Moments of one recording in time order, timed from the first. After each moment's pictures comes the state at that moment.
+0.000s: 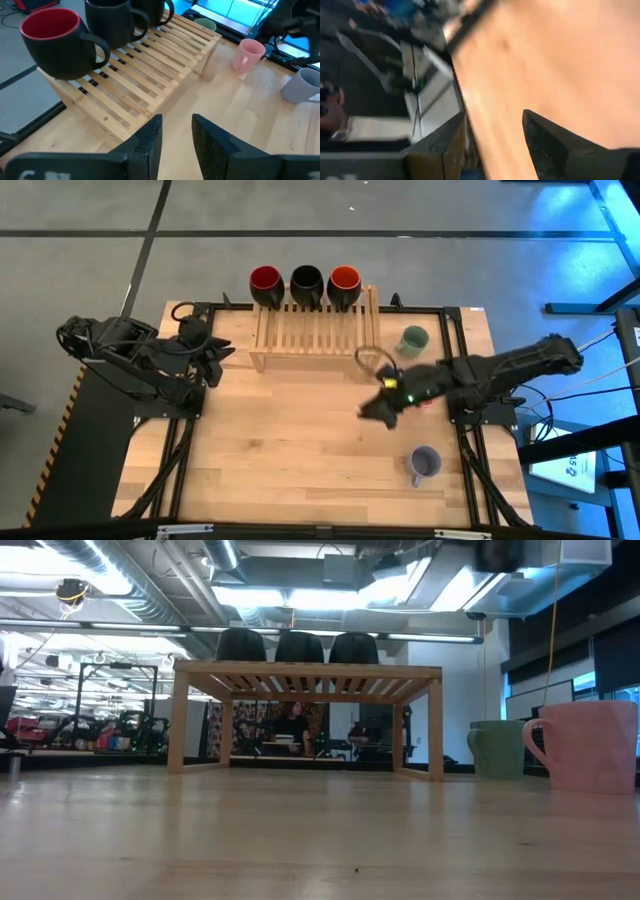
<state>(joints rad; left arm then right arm) -0.34 0.89 1.33 -1.22 -0.72 -0.75 0.27 1.19 1.05 -0.38 -0.03 1.01</state>
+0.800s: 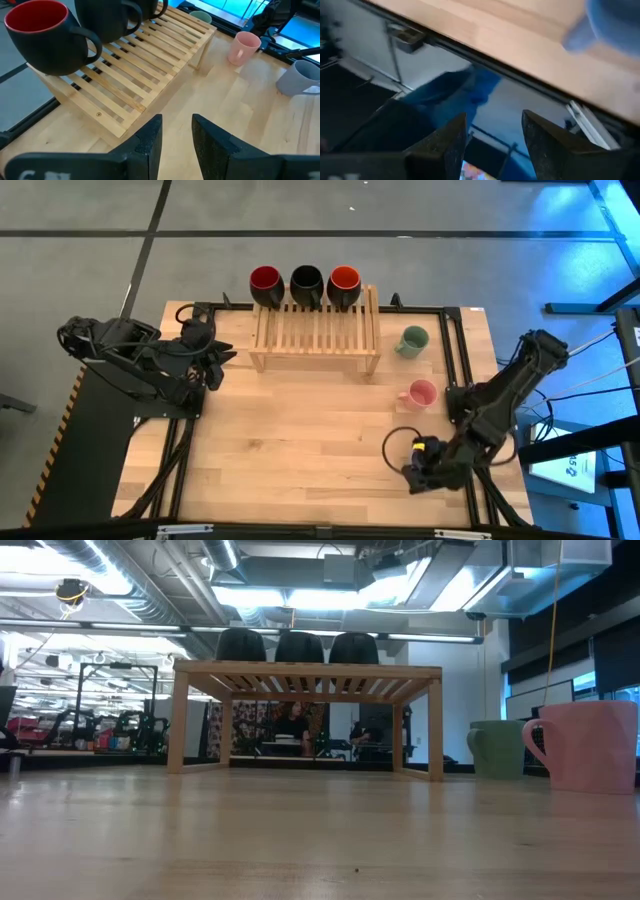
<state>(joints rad) -0.34 0.90 1.33 -1.22 -0.69 -0.75 0.85 1.32 1.05 -0.62 -0.07 2.16</state>
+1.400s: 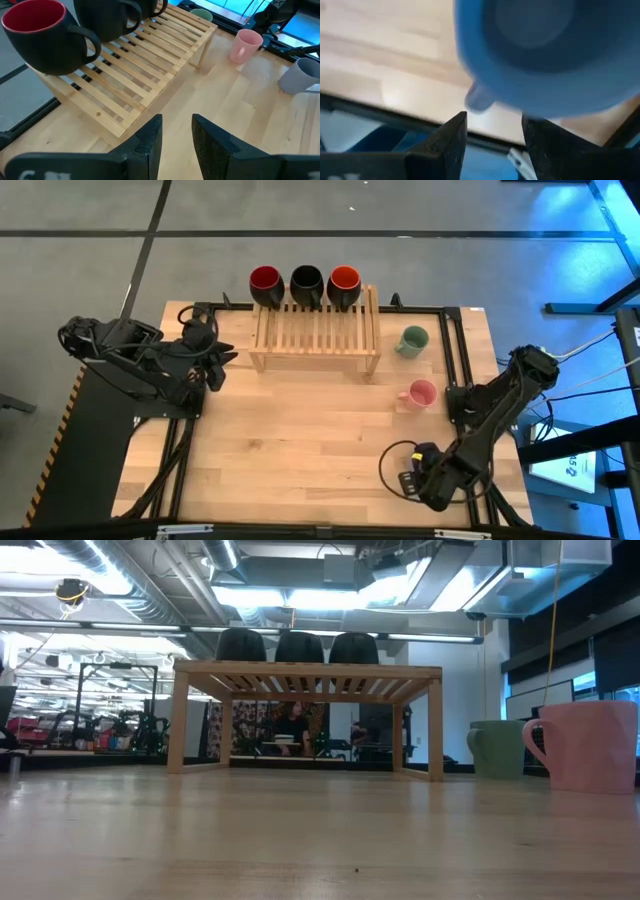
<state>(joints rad) -0.34 0.91 1.33 -1.22 -0.69 -0.75 0.88 1.54 1.05 -0.81 -0.07 2.26</state>
